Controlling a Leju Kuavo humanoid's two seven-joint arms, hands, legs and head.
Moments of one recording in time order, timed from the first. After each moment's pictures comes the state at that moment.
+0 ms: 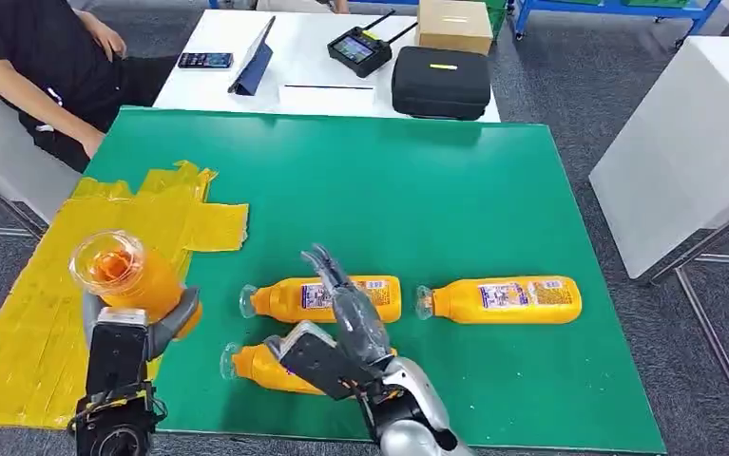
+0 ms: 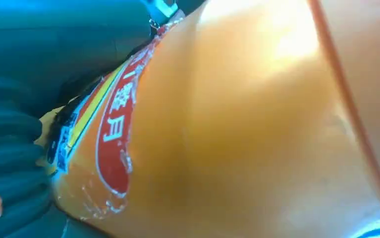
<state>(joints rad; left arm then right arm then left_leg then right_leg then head) 0.09 -0.10 -0.14 -1.59 -0.56 0.45 -0.27 -0.10 0.11 0.60 -1.42 0.62 -0.13 0.03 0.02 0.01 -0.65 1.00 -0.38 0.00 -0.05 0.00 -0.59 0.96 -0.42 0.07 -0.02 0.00</state>
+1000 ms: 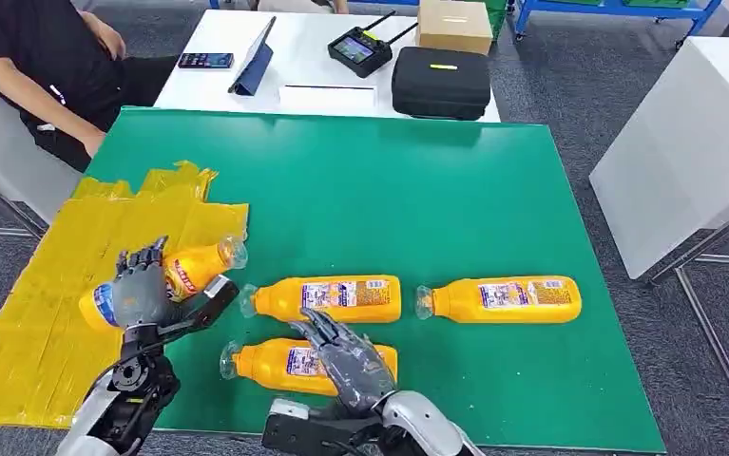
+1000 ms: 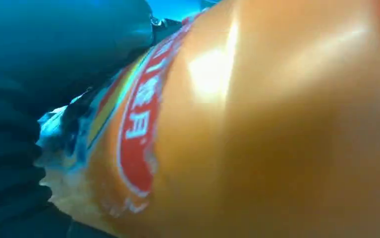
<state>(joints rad) -0.34 0.02 -0.17 -0.61 -1.44 0.69 0.18 -0.09 -0.06 0.74 -1.46 0.88 0.10 0.20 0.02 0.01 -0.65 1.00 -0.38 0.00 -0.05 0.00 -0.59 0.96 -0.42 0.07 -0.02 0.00</state>
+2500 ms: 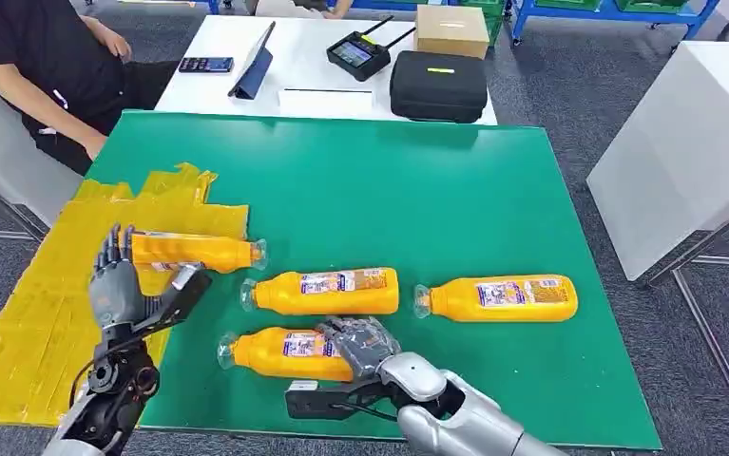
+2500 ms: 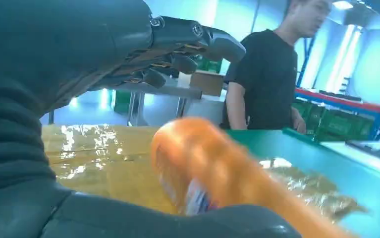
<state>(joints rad) -0.32 0.04 -0.07 -0.70 -1.13 0.69 -0.07 -0.40 -0.10 0.95 -1.00 0.76 0.19 0.19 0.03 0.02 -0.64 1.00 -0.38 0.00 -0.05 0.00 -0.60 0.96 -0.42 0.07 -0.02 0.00</state>
